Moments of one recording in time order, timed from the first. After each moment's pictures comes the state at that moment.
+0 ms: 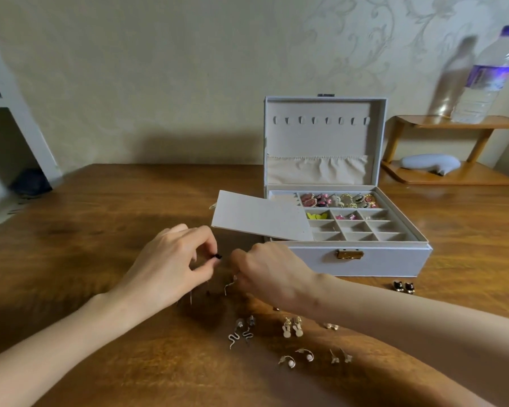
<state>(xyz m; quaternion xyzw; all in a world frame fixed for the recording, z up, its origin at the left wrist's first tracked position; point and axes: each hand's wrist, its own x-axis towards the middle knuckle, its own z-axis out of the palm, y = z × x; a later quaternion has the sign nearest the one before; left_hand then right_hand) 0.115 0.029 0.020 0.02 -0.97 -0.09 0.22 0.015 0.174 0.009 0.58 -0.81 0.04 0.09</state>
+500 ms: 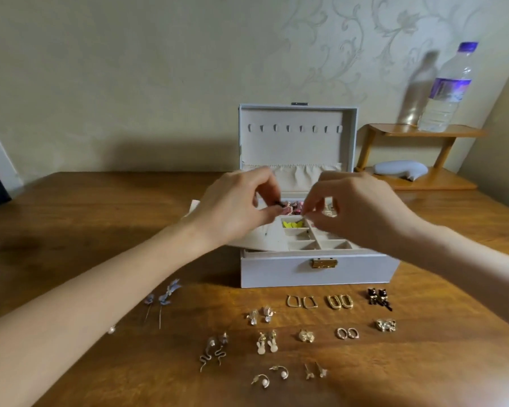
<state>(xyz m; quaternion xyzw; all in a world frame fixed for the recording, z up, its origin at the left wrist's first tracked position) 0.020 0.091 0.078 -0.10 -0.93 -0.25 0.24 -0.039 0.278 0.092 0.43 -0.87 0.14 0.18</state>
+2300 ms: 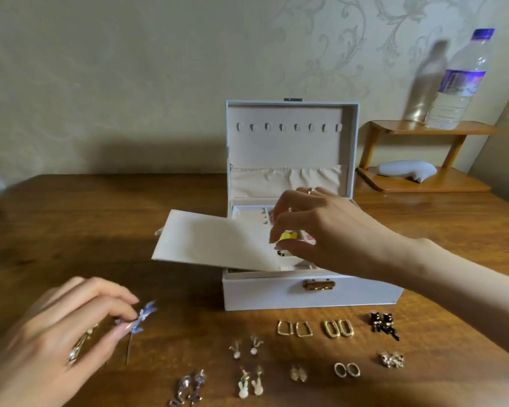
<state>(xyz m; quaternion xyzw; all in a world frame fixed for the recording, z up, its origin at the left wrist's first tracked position) 0.144 -0.012 -0.019 -0.03 -0.96 -0.14 0.25 -0.071 0.265 0.068 0.59 -0.78 0.09 0.20</state>
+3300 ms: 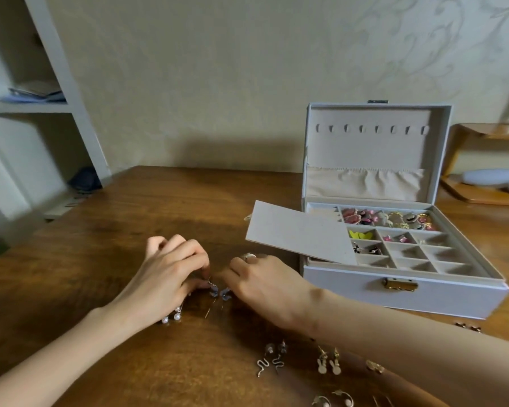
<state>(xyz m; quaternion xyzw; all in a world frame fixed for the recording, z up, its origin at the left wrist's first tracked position) 0.127 -0.035 -0.014 0.04 -0.98 0.02 0.17 0.008 0.132 -0.009 0.70 -0.69 0.01 0.18</state>
